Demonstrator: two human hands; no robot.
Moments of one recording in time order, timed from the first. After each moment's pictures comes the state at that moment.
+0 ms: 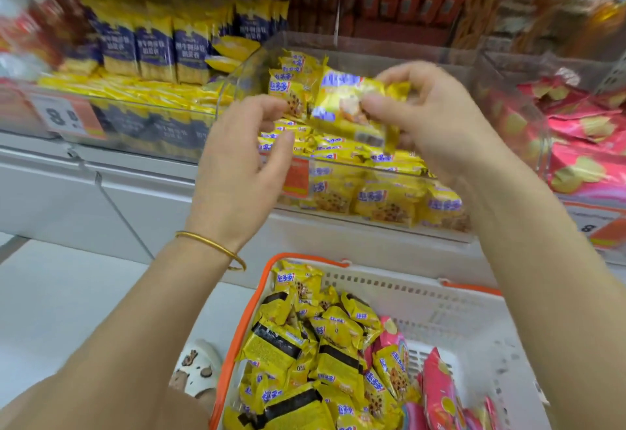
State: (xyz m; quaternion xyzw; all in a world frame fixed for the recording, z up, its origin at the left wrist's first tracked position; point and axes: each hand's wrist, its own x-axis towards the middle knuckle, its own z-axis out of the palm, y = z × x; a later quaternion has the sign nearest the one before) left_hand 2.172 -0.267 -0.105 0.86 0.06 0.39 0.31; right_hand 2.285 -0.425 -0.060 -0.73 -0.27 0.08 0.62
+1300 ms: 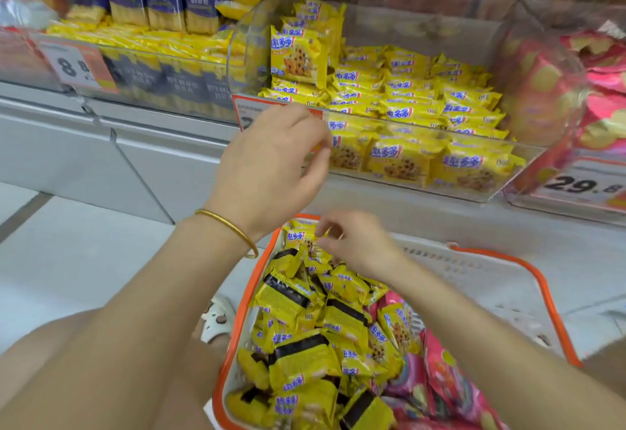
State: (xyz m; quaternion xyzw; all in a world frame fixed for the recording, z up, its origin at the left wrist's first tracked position) left_hand 2.155 -0.278 -0.127 0.95 -0.02 0.29 0.13; right_hand 2.219 -0.413 -0.208 -0.88 -0.36 0.20 0.25
